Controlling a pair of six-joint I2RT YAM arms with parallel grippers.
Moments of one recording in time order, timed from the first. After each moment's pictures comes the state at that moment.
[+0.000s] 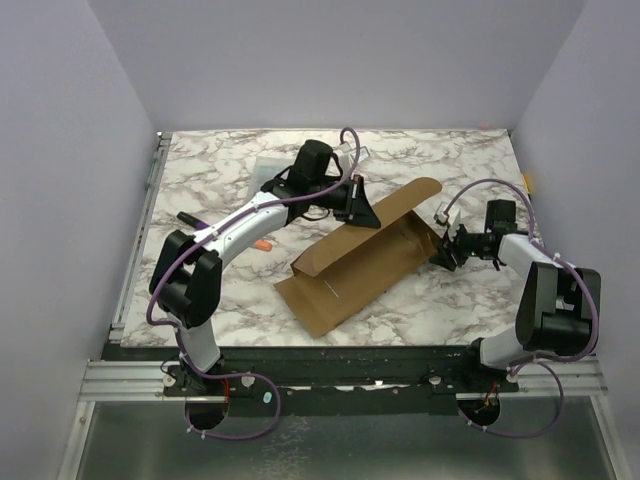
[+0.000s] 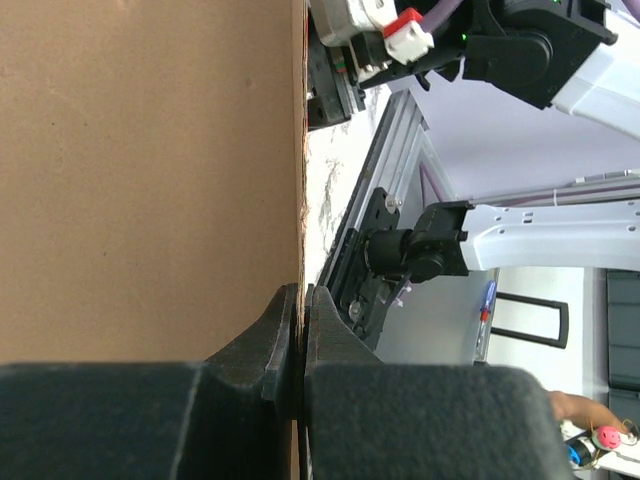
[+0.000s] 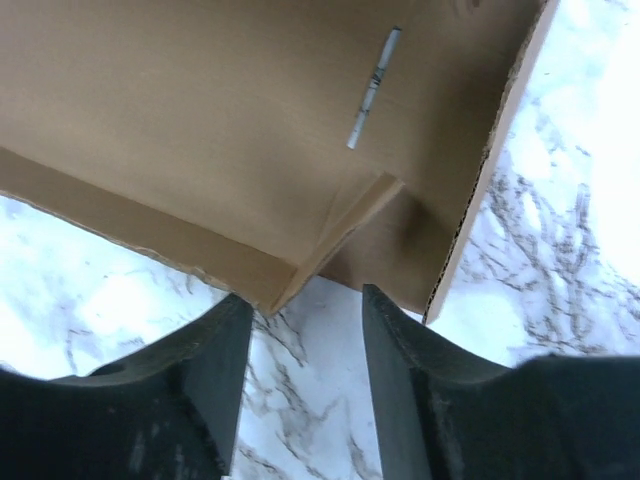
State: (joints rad) left arm -0.61 1.78 1.44 -0.18 0.85 -0.56; right arm -0.17 1.48 0.75 -0.37 -0.80 -1.01
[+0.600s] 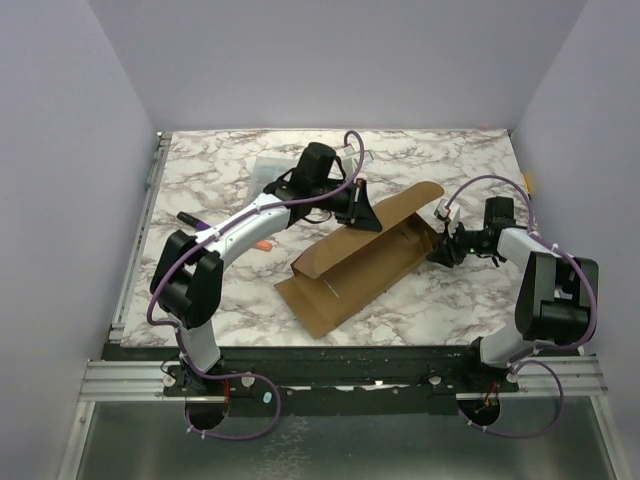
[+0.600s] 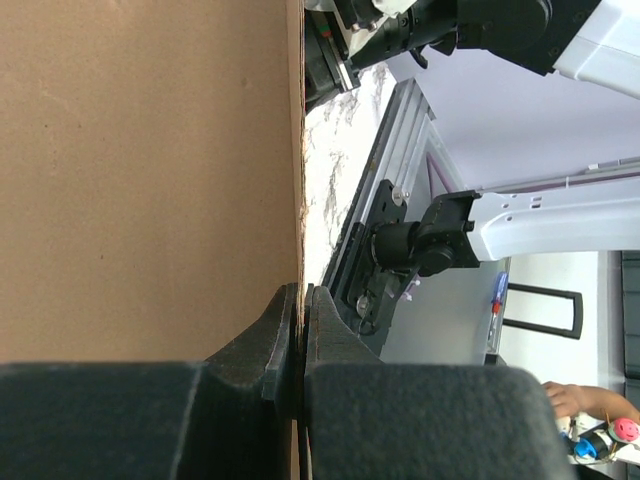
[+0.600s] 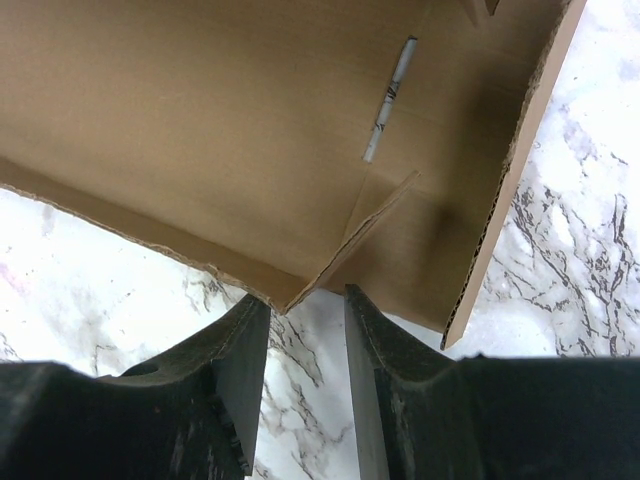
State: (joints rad) left arm -0.64 1.78 1.43 -0.18 0.84 -0.52; right arm -0.17 1.55 0.80 -0.41 -0.86 -0.98
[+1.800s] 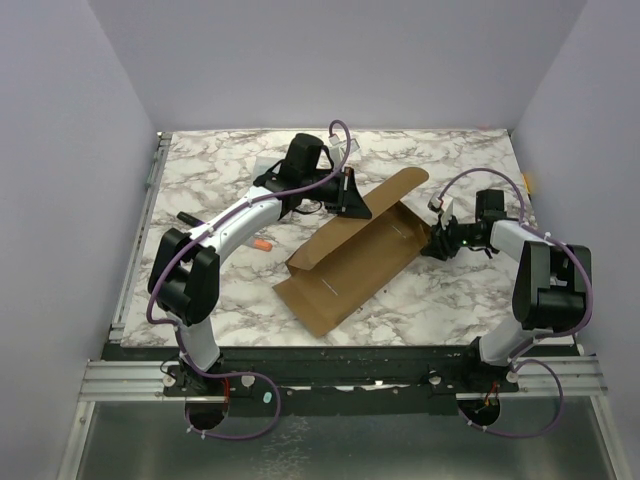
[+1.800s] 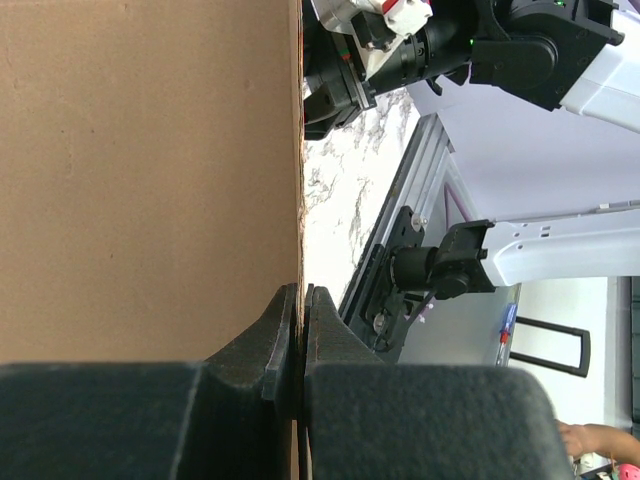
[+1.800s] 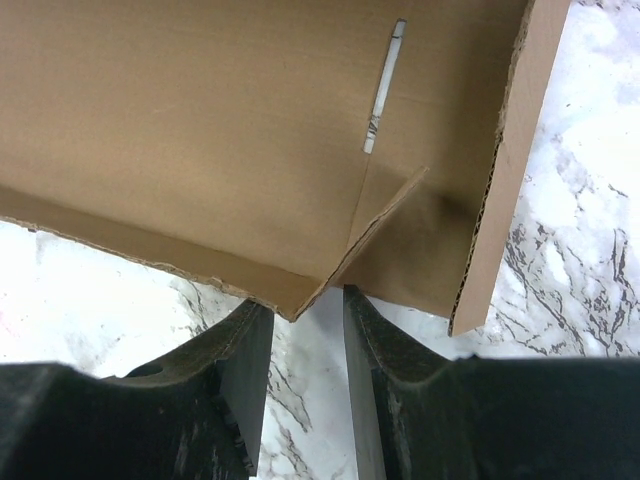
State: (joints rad) left arm -0.57 1.78 1.46 -0.22 0.82 -0.51; right arm -0.11 1.63 0.86 -0.37 -0.83 -0.86
